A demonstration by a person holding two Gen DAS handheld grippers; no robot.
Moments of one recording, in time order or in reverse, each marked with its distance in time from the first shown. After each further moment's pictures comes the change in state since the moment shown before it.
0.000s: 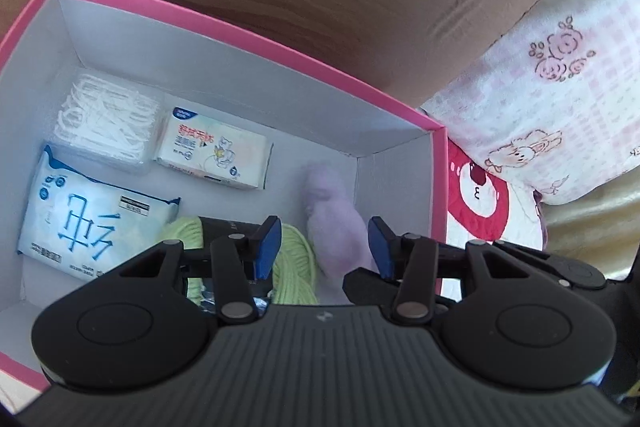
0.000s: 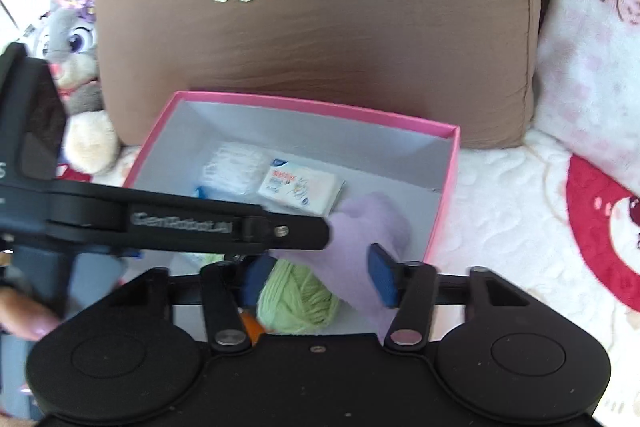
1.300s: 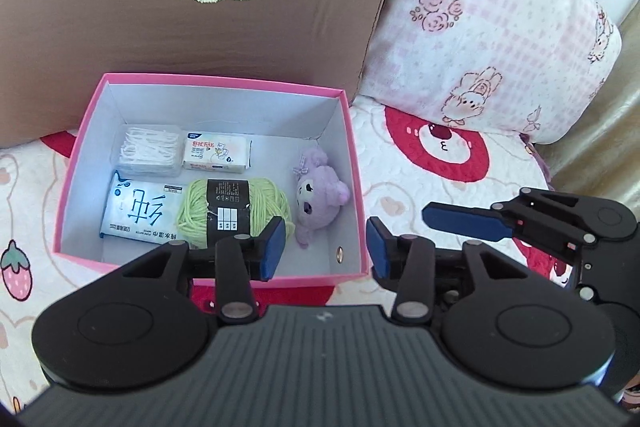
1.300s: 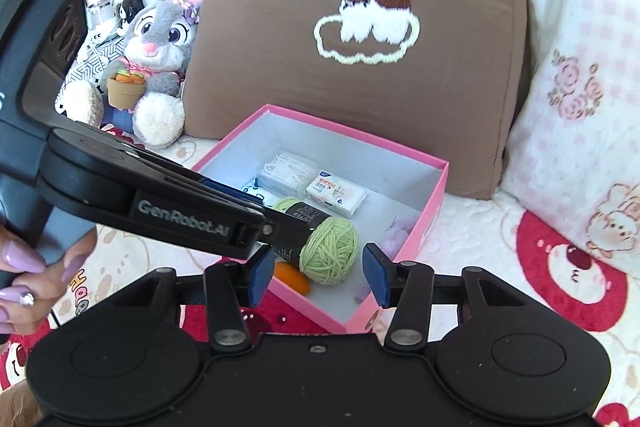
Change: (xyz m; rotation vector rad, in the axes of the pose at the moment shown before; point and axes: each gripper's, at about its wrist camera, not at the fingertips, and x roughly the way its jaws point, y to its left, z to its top) left arm -0.124 -0.091 -0.104 0.306 -0.165 0.153; right arm -0.123 0.058 -0.096 -0.270 -0.230 -0.047
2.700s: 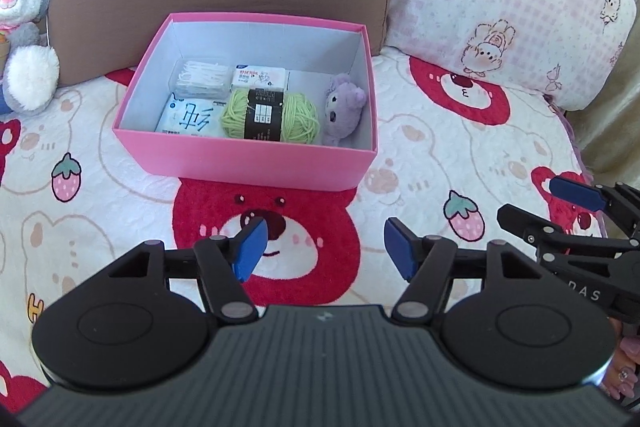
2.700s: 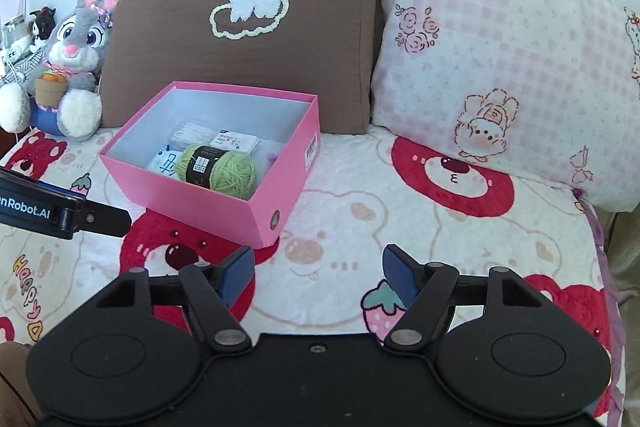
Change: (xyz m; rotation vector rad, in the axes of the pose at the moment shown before) left arm -0.049 -0.034 -0.102 -0.025 0.017 0.159; right arm -0.074 -0.005 -0.101 0.136 -0.018 -0.305
